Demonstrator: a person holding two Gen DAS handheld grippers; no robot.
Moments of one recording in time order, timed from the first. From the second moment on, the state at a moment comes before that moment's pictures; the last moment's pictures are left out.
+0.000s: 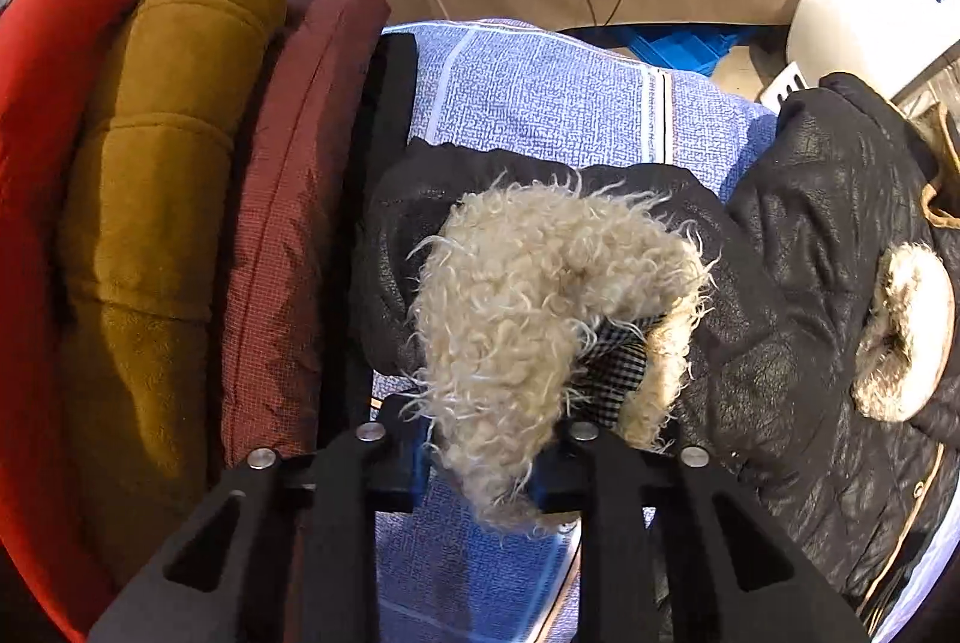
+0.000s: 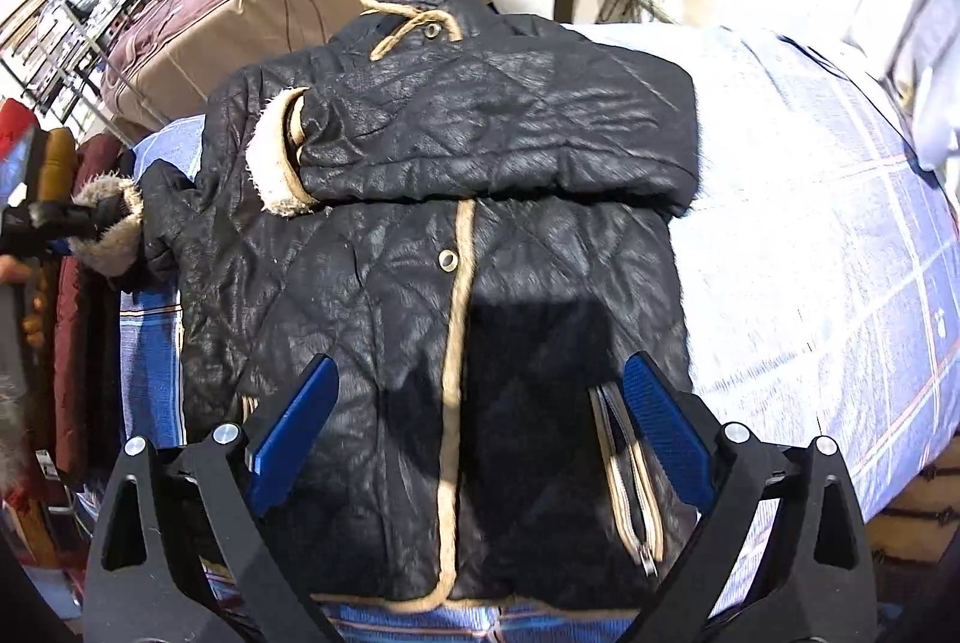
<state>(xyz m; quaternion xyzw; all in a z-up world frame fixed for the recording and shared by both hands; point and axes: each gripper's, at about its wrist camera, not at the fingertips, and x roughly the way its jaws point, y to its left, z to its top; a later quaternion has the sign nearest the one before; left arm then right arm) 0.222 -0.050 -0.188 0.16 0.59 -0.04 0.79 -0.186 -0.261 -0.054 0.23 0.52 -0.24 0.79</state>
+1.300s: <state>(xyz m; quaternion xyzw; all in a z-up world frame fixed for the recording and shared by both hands) 0.030 -0.317 0.011 0.11 0.43 -0.42 0.79 -0.260 -0.278 -0.058 0.31 0.49 -0.28 0.77</state>
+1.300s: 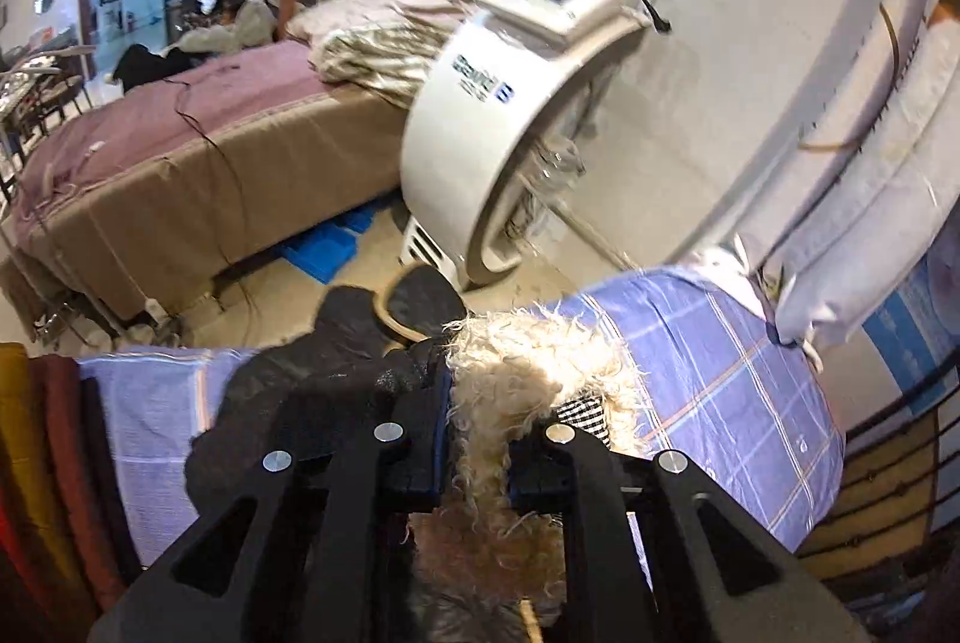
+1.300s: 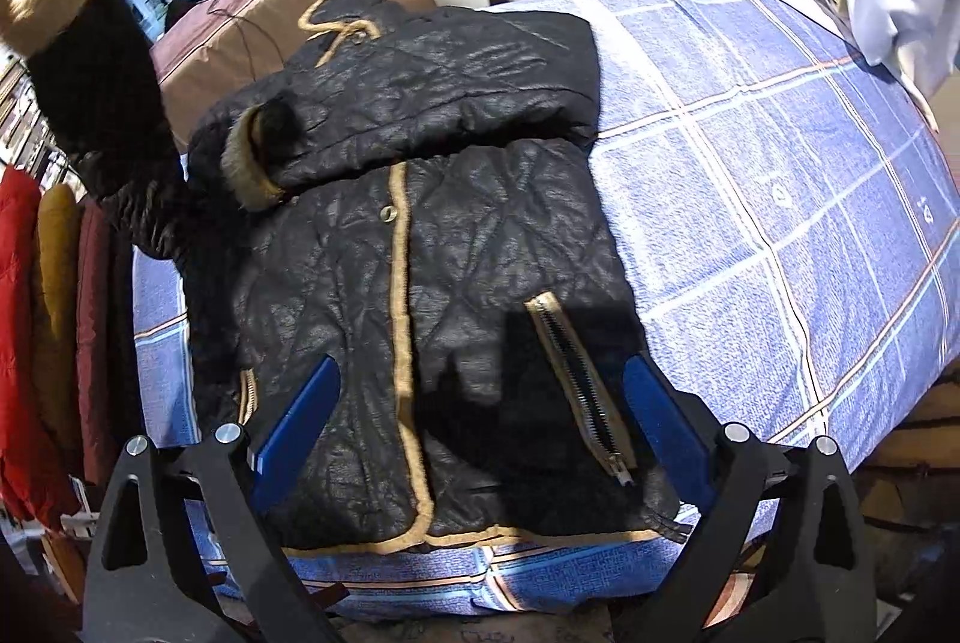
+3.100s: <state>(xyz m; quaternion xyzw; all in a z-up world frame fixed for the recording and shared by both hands) 0.157 -0.214 -0.294 0.31 0.53 -0.25 0.75 -0.029 -0.353 -0.206 0.22 0.62 -0.26 0.71</state>
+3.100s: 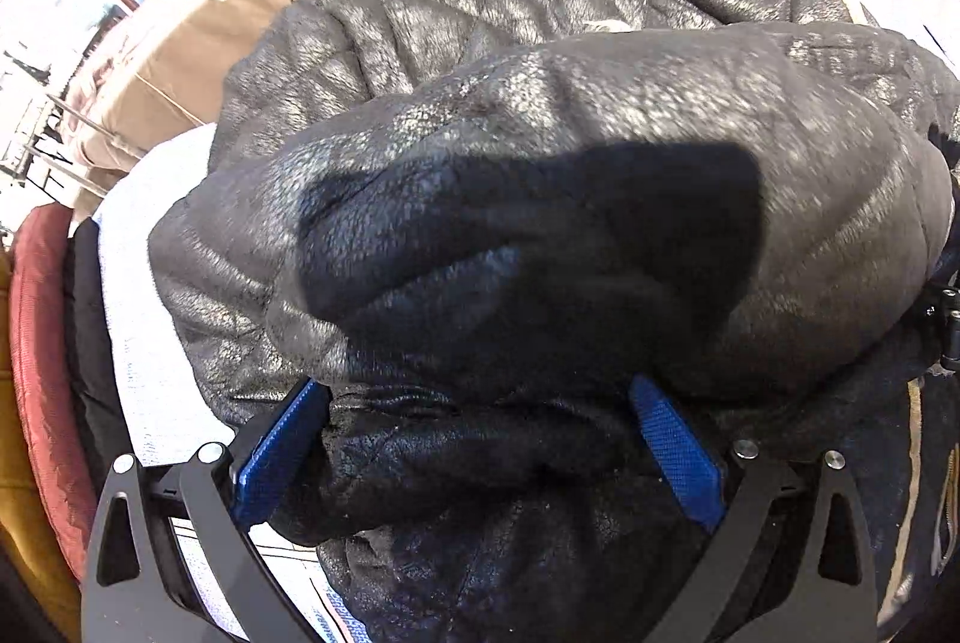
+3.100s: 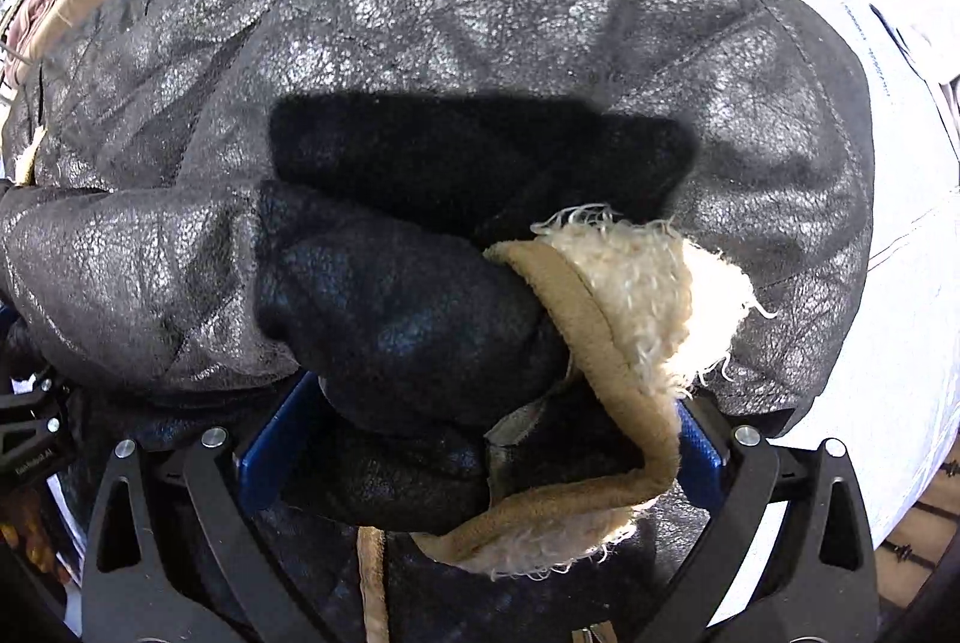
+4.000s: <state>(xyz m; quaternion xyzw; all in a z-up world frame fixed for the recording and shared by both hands) 0.021 0.001 -0.283 0.18 0.64 -0.28 0.69 -0.293 -0.328 -0.203 0.36 0.60 -0.19 0.69</state>
